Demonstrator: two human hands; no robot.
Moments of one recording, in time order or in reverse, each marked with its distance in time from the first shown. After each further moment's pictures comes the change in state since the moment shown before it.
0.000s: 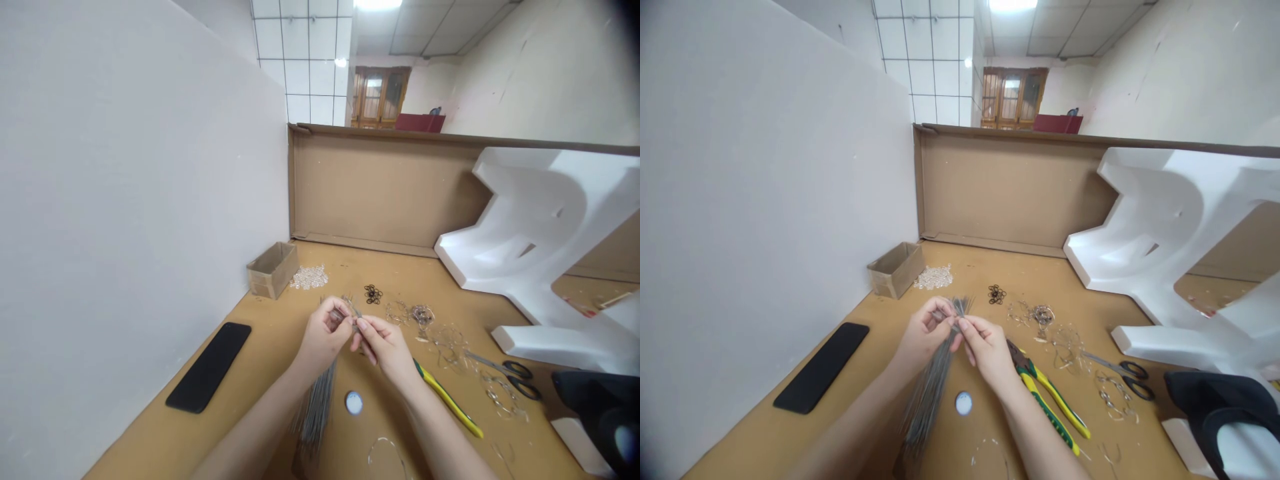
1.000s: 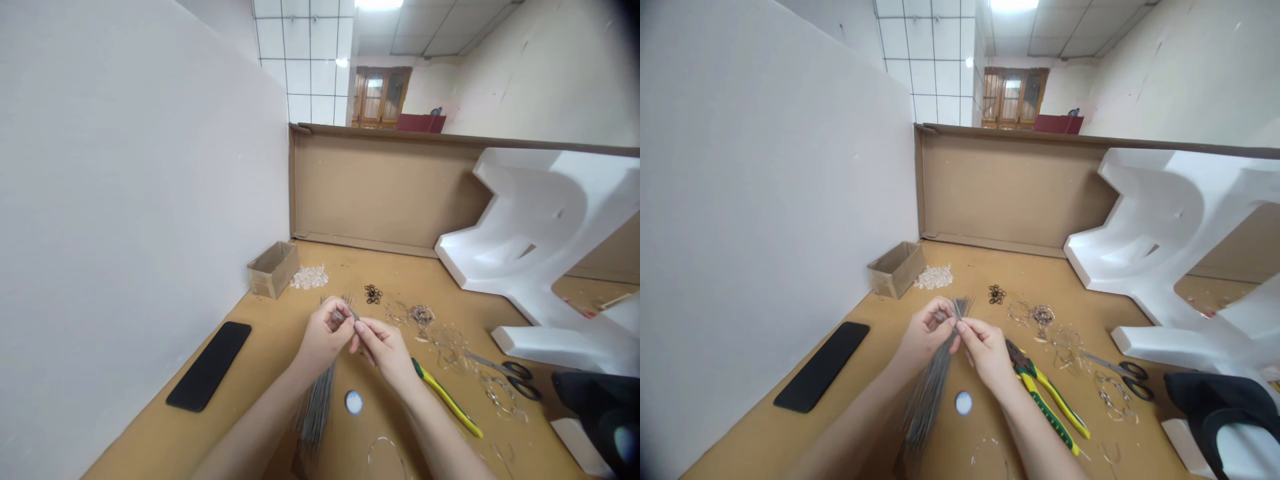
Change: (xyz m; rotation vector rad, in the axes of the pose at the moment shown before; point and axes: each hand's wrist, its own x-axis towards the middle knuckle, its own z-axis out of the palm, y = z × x) left_hand 0.001 -0.001 0.000 0.037 -0.022 -0.009; right_hand -0.004 -0.003 0.002 -0.105 -0.006 -0.024
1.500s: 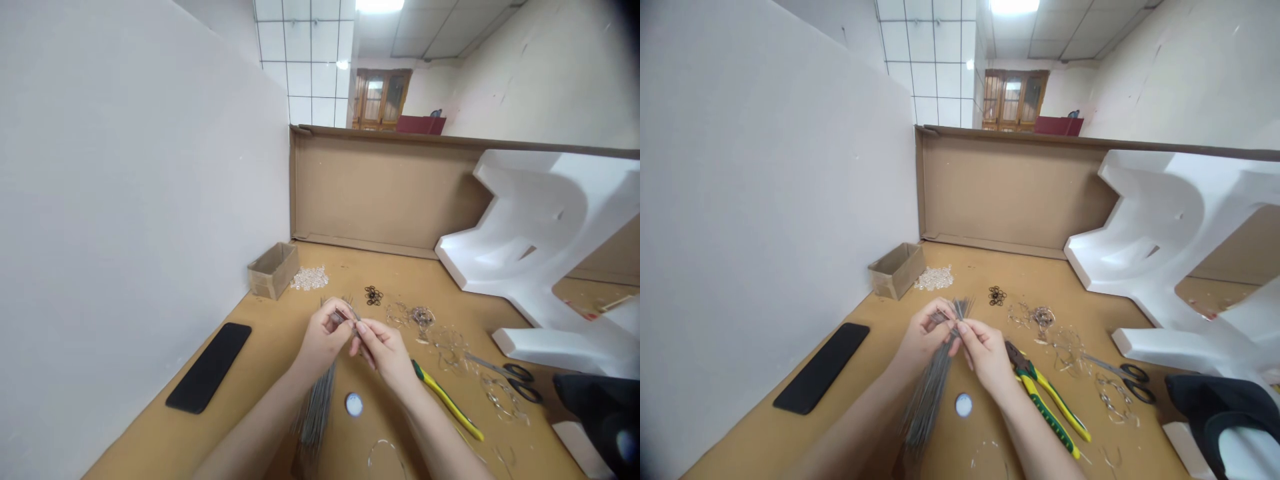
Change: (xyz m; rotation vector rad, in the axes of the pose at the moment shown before) left_hand -0.002 0.007 -0.001 -0.093 -0.004 -0.006; right_hand 0.000 0.003 0.002 0.074 -0.015 0.006
